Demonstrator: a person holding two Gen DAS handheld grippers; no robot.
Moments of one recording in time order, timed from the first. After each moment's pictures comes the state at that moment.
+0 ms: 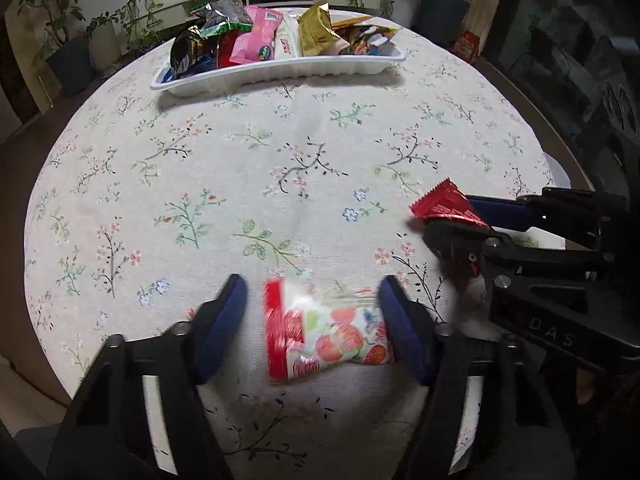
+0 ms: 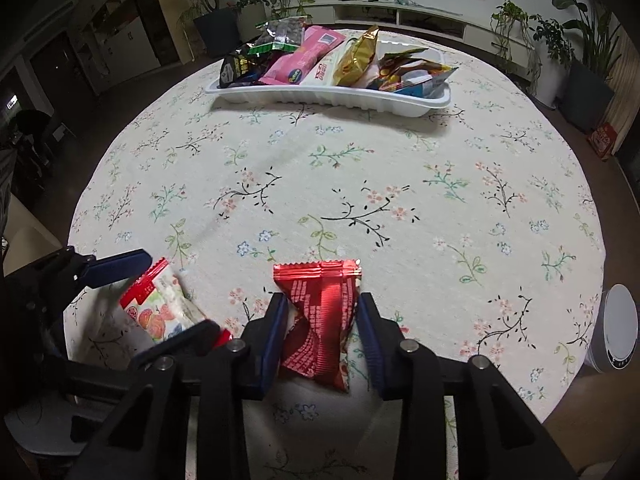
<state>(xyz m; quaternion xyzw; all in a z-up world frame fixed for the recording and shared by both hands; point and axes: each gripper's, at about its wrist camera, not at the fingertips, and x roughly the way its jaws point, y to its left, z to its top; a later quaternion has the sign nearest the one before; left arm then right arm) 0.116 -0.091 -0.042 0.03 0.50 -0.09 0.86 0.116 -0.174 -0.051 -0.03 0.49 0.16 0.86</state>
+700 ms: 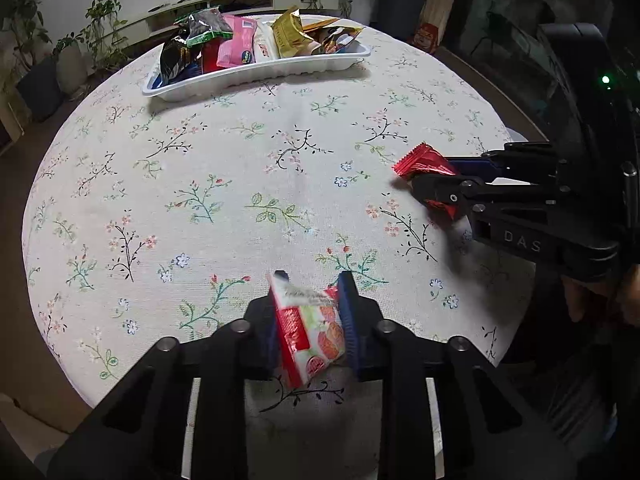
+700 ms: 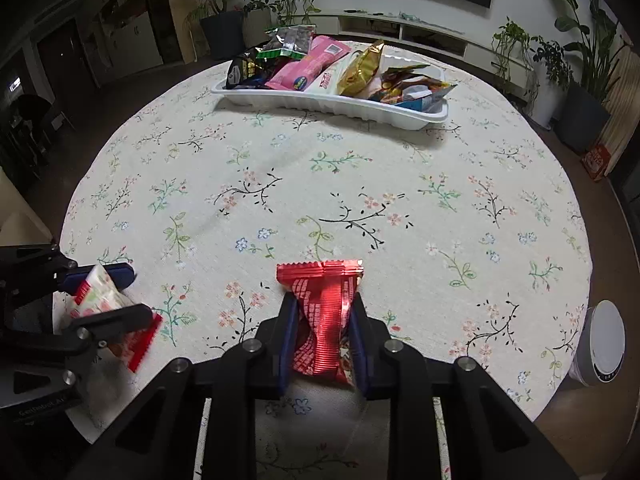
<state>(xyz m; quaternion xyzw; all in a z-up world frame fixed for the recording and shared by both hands) 0.082 -0.065 -0.033 0.05 0.48 -0.16 0.86 0.105 -0.170 -0.049 -0.07 0.47 0.15 0.87</state>
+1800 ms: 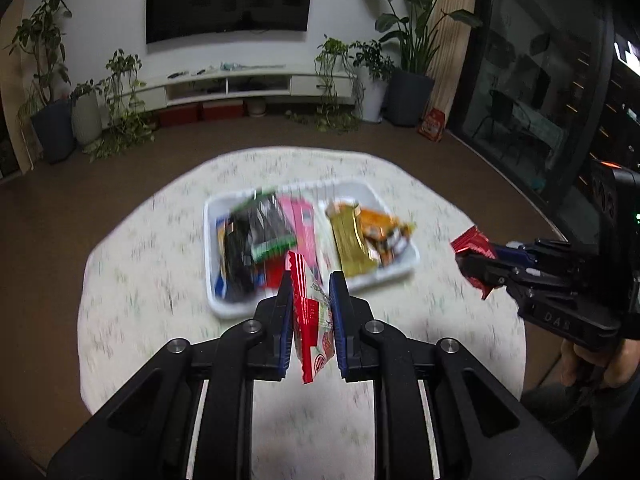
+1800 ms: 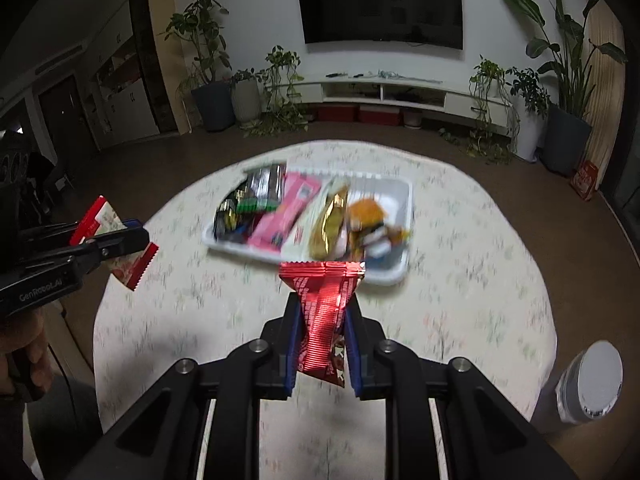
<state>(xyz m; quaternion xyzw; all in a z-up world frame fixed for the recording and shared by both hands) 0.222 -0.014 0.114 0.01 0.36 -0.16 0.92 0.174 -0.190 0.060 0.00 0.37 0.15 0.92</state>
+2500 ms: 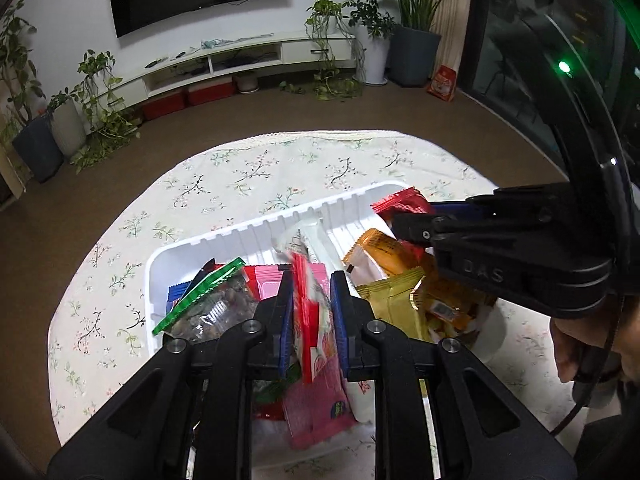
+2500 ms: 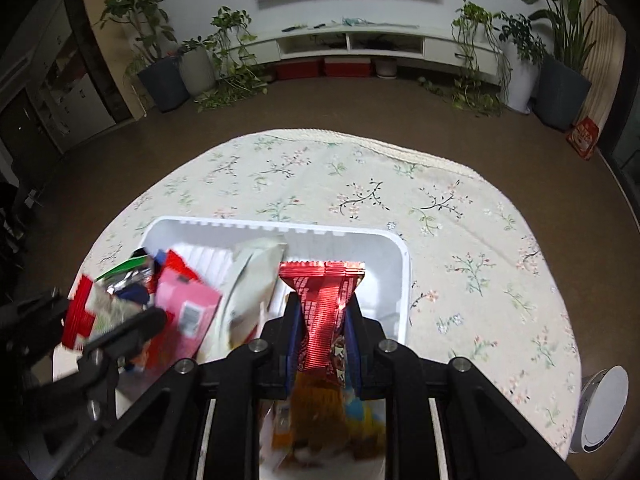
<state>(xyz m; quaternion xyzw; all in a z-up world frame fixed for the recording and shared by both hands) 0.399 -0.077 0.034 0.08 0.41 -0.15 0.90 0.398 -0.193 0.013 0.03 0.47 0.09 0.88</state>
